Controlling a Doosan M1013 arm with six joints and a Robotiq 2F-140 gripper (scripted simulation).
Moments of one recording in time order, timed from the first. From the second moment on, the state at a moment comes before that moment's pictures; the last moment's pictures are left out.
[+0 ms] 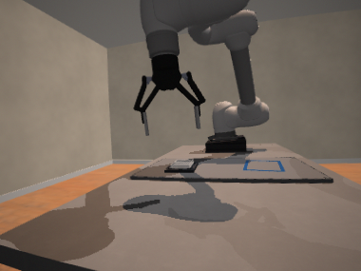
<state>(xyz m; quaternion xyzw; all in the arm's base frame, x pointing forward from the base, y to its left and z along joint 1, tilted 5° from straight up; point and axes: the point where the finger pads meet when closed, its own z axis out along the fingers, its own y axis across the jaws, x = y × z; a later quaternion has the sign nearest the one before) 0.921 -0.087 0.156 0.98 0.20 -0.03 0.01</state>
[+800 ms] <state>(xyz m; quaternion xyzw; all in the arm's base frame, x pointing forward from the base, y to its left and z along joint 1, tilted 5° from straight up) 0.828 -0.125 0.126 0.99 0.13 -0.01 0.02</state>
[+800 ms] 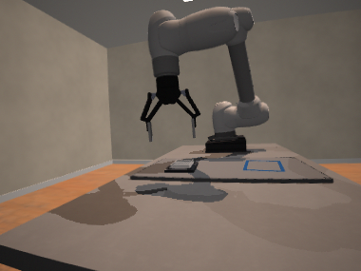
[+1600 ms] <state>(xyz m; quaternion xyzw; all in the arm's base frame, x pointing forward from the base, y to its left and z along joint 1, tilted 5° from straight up) 0.729 -0.146 0.095 1.00 0.07 0.01 0.03</state>
